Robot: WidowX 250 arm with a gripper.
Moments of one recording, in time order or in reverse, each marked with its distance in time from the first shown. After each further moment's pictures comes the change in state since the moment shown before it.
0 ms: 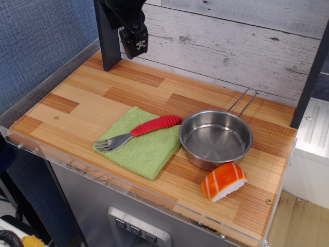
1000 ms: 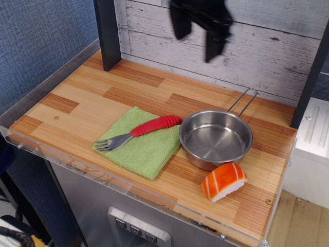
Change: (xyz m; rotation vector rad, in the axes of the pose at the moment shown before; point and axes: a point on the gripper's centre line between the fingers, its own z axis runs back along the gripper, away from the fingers) arm 0.083 -0.067 -0.013 -0.182 0.094 0.191
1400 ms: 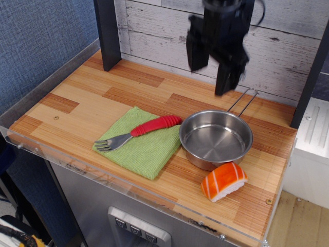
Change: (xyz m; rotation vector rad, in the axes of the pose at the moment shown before) arm -0.014 -0.024 -0.036 -0.044 0.093 -0.140
